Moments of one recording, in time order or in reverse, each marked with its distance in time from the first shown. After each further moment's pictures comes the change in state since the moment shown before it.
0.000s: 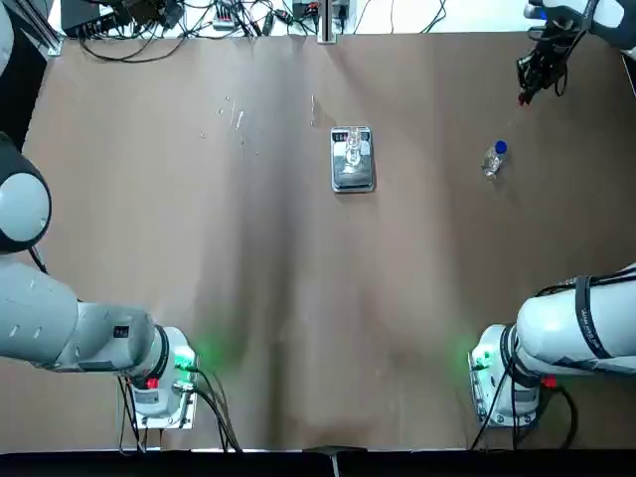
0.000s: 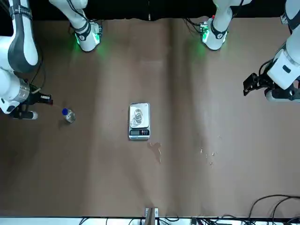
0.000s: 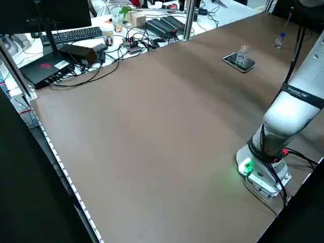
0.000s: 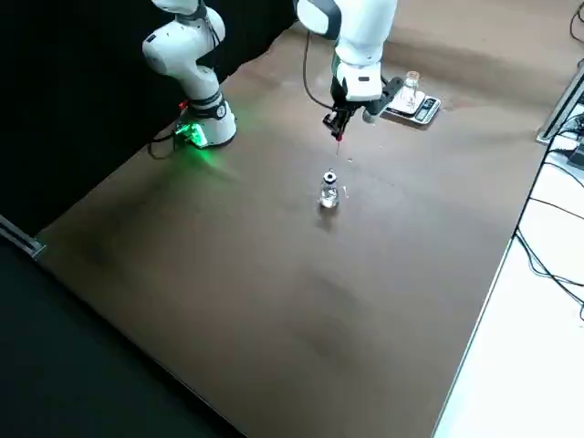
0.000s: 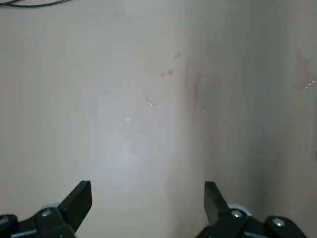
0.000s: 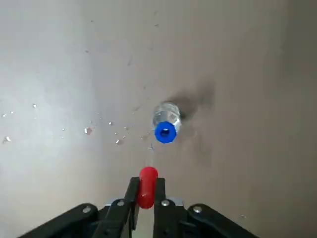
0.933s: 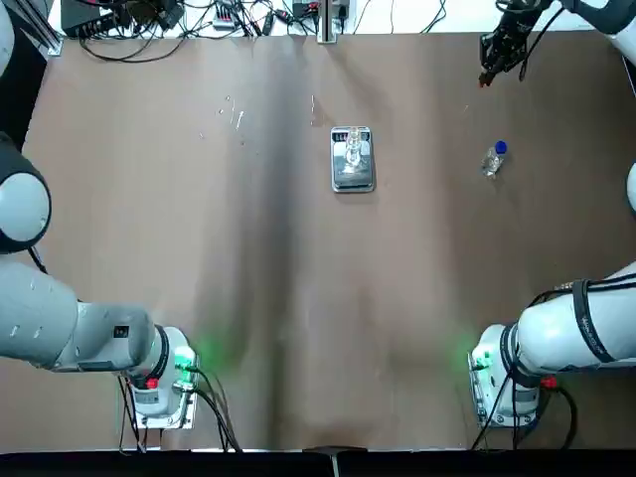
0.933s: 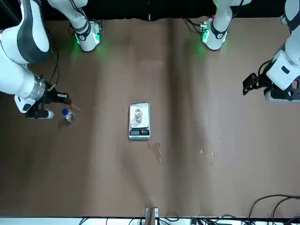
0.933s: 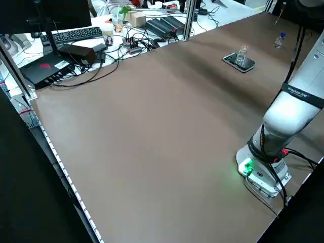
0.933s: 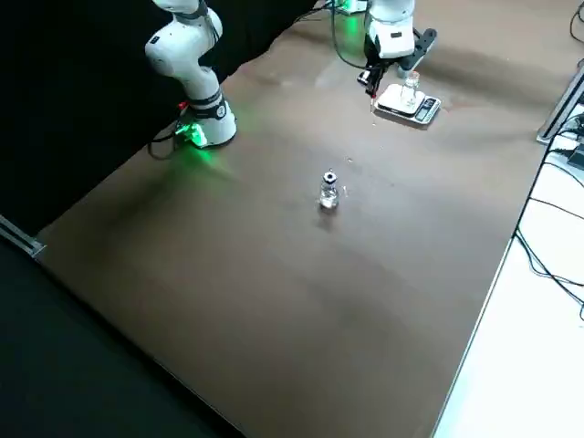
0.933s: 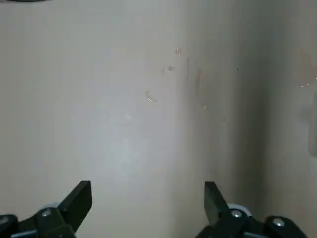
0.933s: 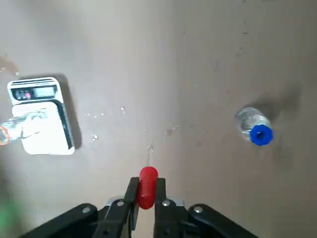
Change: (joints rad) left arm 0.002 0.000 -0.001 -0.006 0.000 -0.010 0.000; right arm 0.160 -0.001 0.003 0.086 0.192 -0.040 0.124
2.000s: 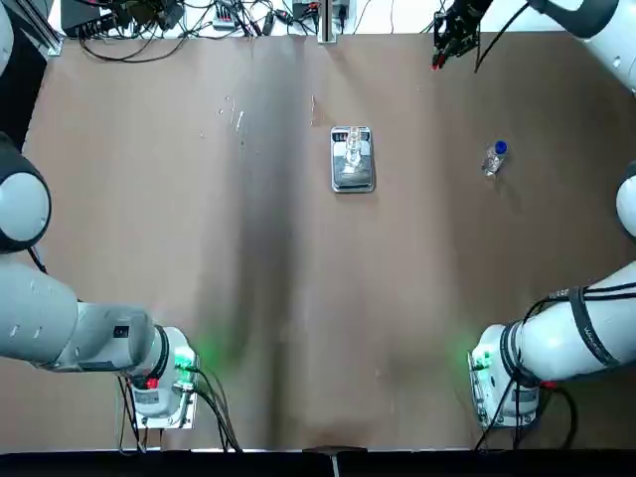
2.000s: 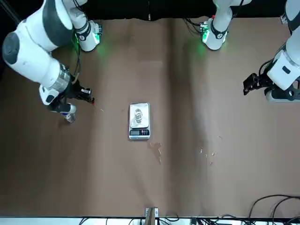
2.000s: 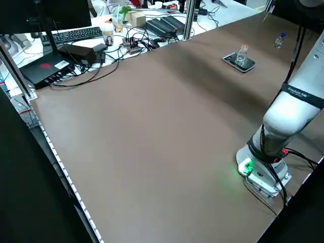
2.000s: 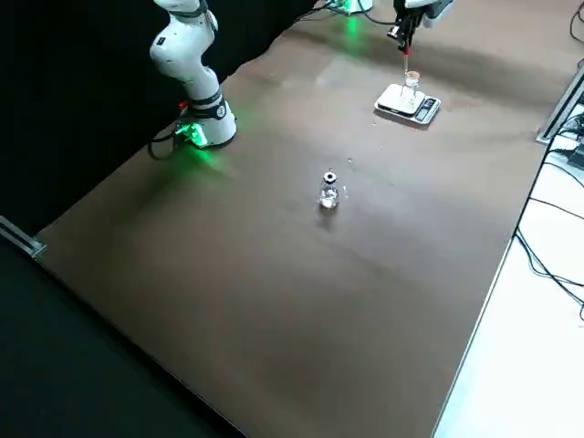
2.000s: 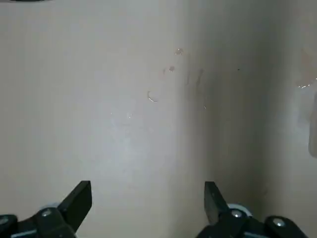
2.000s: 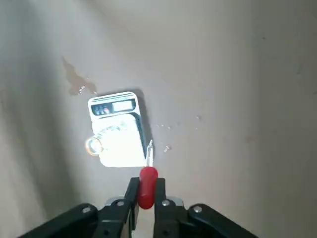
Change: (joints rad) left arm 0.001 0.000 0.004 0.000 0.000 0.000 0.000; right arm 0.226 0.001 0.002 0.062 0.096 0.123 0.278
